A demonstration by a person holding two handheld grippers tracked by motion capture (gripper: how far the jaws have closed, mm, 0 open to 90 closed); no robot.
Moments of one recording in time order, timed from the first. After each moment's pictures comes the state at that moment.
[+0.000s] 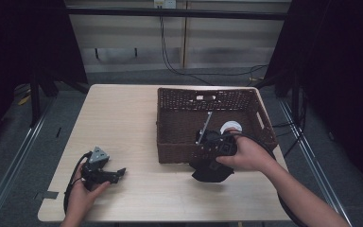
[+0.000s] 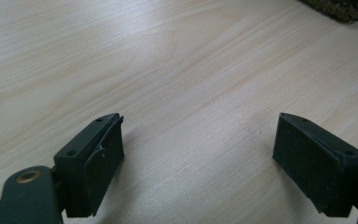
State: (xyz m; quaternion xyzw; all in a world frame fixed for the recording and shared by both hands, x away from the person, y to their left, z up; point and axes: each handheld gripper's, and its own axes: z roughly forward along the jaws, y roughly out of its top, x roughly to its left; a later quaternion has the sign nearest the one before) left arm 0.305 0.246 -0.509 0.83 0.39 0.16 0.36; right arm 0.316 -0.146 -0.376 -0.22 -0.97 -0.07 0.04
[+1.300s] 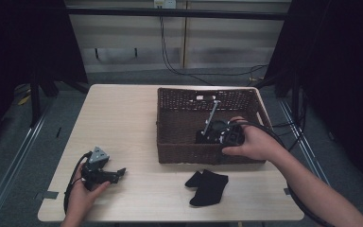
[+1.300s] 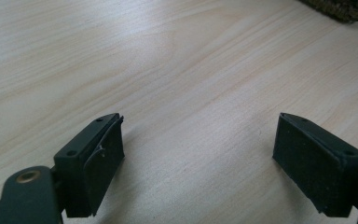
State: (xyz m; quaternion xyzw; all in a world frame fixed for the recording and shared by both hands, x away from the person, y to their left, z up) left arm 0.305 0.246 -0.509 0.83 0.39 0.16 0.36; right arm 0.325 -0.159 -0.340 -0.23 -0.97 -0.06 0.03
